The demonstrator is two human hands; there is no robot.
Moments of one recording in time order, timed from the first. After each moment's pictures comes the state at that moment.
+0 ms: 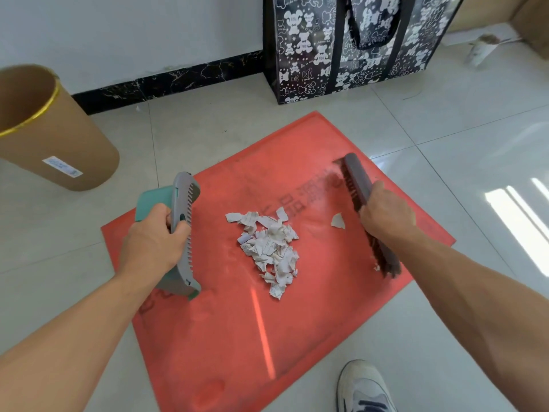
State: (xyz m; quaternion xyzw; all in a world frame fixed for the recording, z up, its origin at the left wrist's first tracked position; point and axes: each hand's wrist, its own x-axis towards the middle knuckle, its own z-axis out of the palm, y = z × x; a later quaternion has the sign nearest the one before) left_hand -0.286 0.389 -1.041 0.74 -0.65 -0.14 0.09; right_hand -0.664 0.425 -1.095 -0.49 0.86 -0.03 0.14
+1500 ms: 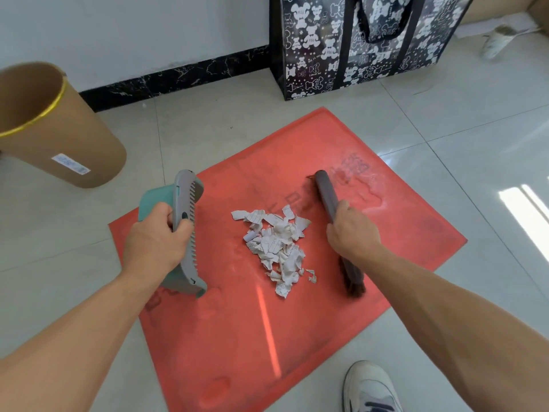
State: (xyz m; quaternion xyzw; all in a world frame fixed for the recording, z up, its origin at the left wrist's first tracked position) left_hand -0.283 0.390 -1.041 0.74 -0.64 -0.14 0.12; right_hand -0.599 0.434 -1.127 -0.58 0.80 -0.04 0.16
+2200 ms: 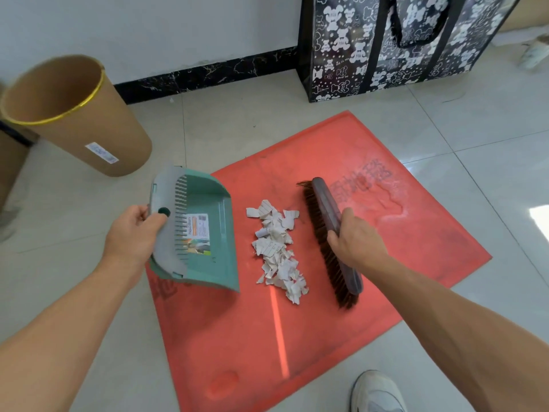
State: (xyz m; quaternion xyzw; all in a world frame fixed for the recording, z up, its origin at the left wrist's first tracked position) left_hand -0.220 0.390 -1.040 0.77 -0.43 -0.34 0.32; right_hand -0.577 0.432 -1.122 -0.60 0.76 -0.08 0.23
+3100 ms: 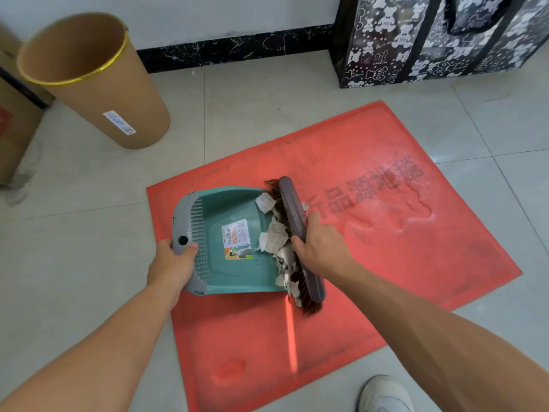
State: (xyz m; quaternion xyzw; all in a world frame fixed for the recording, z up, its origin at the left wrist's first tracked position) left_hand -0.208 0.437 -1.127 0.85 -0.31 -0.37 0.22; right_hand -0.481 0.422 -1.131 -0.65 0.69 -0.09 0.31
